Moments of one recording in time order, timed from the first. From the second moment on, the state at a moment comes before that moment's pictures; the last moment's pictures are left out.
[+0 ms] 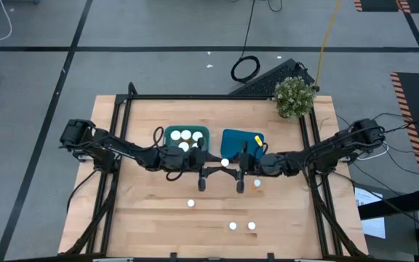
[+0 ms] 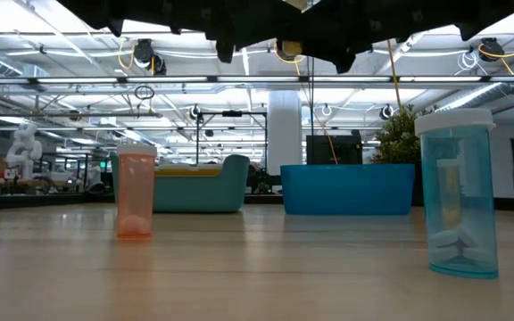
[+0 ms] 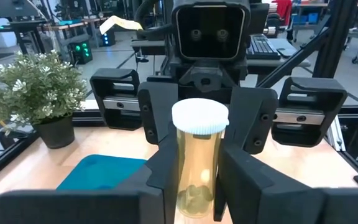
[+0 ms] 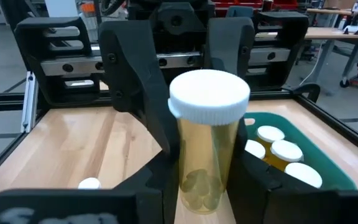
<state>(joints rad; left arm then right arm) -0.16 1.62 0.88 0.64 -0.18 0.02 0.25 1.44 0.66 0.63 0.36 0.06</state>
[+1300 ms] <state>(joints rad) -0.12 1.62 0.88 0.42 -0.22 0.04 0.16 1.47 1.12 -0.33 0.26 0.16</state>
